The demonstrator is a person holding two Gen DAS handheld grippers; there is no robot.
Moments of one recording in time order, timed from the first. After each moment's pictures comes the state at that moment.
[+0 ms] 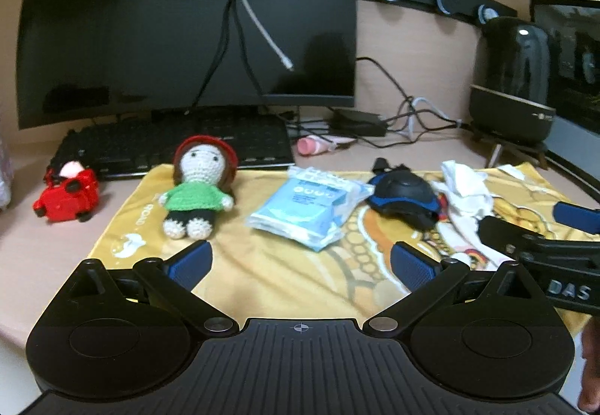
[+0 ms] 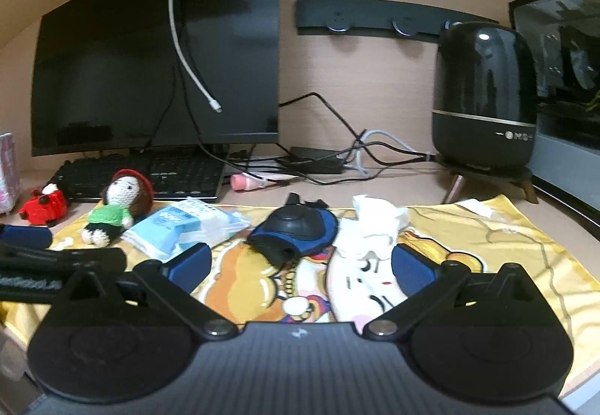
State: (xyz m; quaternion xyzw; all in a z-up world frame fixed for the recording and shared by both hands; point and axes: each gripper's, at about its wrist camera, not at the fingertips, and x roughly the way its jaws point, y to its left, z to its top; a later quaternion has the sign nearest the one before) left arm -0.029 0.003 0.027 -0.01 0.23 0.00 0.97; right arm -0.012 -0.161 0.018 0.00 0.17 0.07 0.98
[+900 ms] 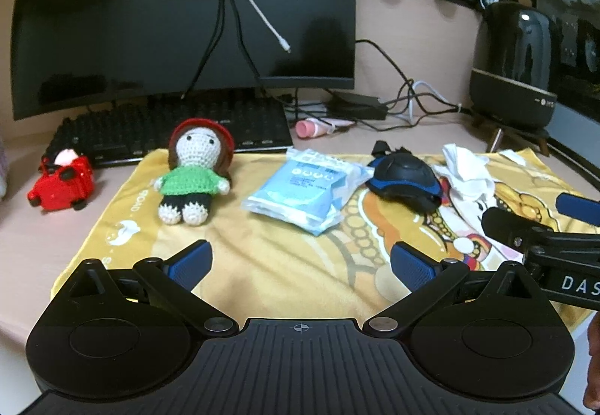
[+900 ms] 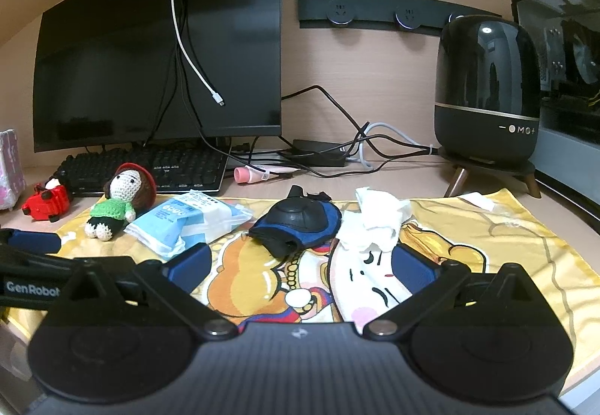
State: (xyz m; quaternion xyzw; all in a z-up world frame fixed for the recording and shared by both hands) left arm -0.019 0.001 0.020 0.00 0.26 0.01 0.97; right arm -0.013 -0.158 0.018 0.00 0.18 0.08 0.98
